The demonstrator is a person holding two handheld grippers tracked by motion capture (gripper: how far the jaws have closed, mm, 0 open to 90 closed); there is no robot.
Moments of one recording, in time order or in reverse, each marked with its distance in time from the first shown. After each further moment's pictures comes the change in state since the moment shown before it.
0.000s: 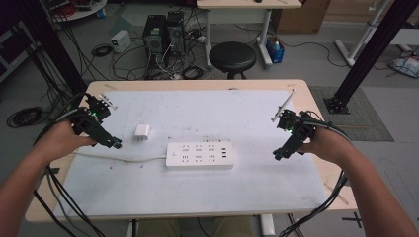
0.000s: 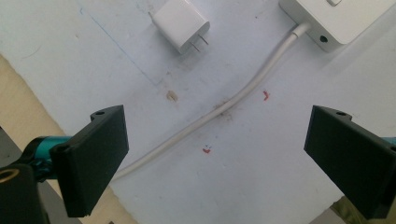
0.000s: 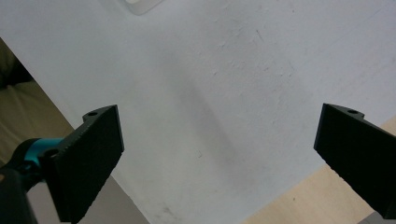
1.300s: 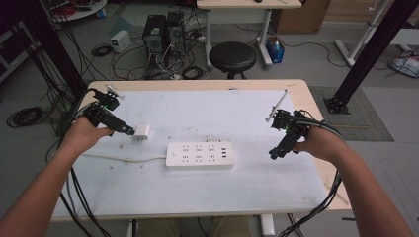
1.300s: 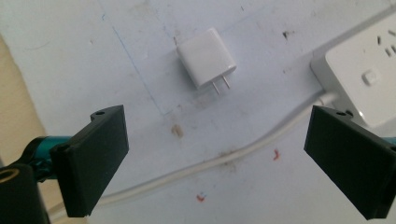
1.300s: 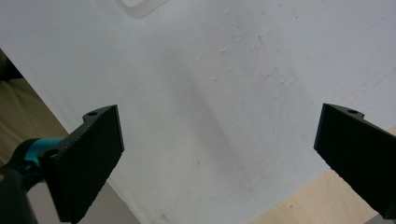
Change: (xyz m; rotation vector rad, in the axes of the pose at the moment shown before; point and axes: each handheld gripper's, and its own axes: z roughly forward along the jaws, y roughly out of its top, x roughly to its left) left arm 0.014 0.029 0.036 -0.052 0.041 -0.250; right arm 0.001 0.012 0.008 0.022 -0.006 -0.030
